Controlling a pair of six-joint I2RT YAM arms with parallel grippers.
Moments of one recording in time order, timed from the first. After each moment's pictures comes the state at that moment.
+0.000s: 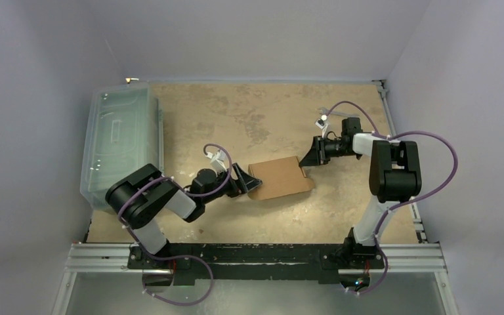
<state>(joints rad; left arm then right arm) -0.69 1.67 0.31 1.10 0.21 -1.02 -0.04 1.86 1.03 -0.42 -1.06 -0.27</state>
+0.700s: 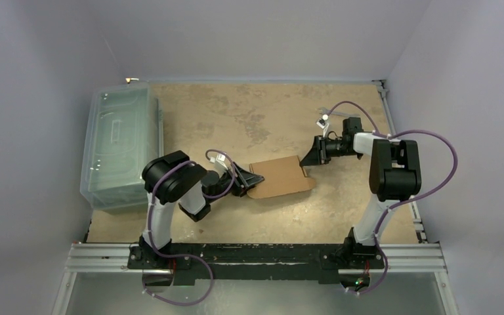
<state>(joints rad) -0.68 2.04 0.37 1.47 0.24 -1.33 -0.05 1.87 1.04 -0.43 -1.07 -0.27</state>
